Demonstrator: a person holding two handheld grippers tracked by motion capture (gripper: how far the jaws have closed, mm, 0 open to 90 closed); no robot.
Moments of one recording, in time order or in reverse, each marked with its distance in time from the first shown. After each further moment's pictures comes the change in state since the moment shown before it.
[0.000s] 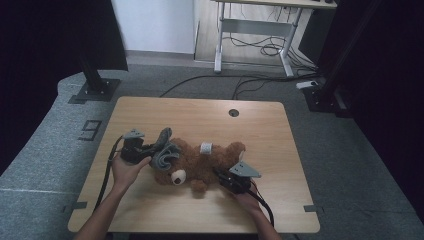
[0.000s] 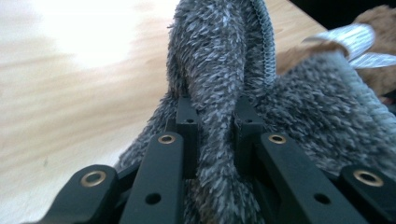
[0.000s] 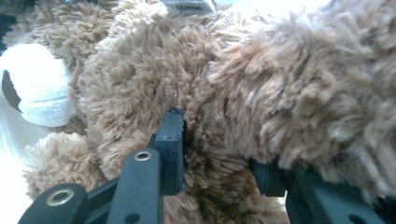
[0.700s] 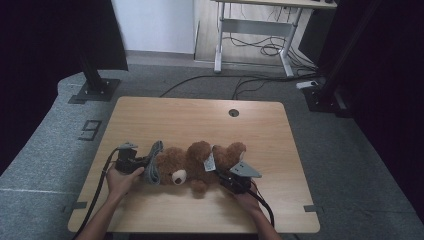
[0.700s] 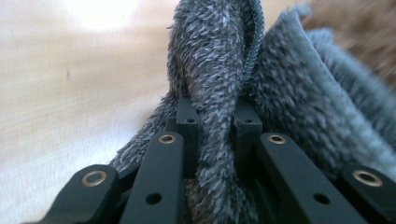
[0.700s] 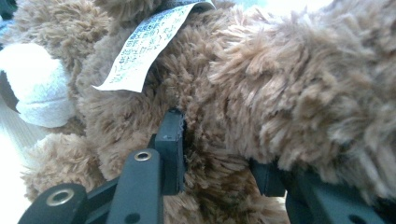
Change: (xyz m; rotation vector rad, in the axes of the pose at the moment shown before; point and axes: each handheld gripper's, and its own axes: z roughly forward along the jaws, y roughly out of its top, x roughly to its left) left arm 0.025 -0.035 0.009 0.052 0.014 -0.084; right arm -0.001 -0.001 0.000 -0.002 -0.004 0.013
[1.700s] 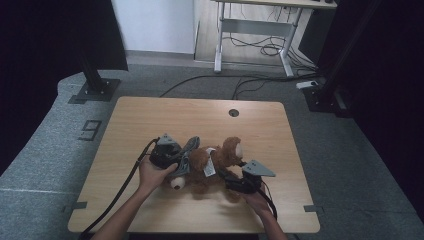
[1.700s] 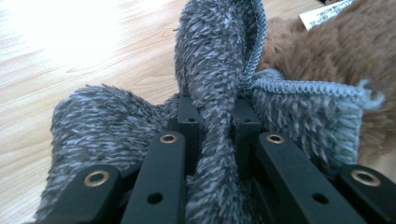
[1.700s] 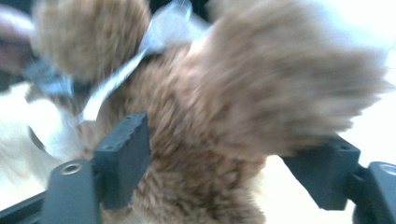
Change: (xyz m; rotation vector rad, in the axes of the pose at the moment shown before) left arm -0.097 0.038 0.041 0.002 -0.053 0.233; right arm -0.016 0.016 -0.032 -0.059 0.045 0.056
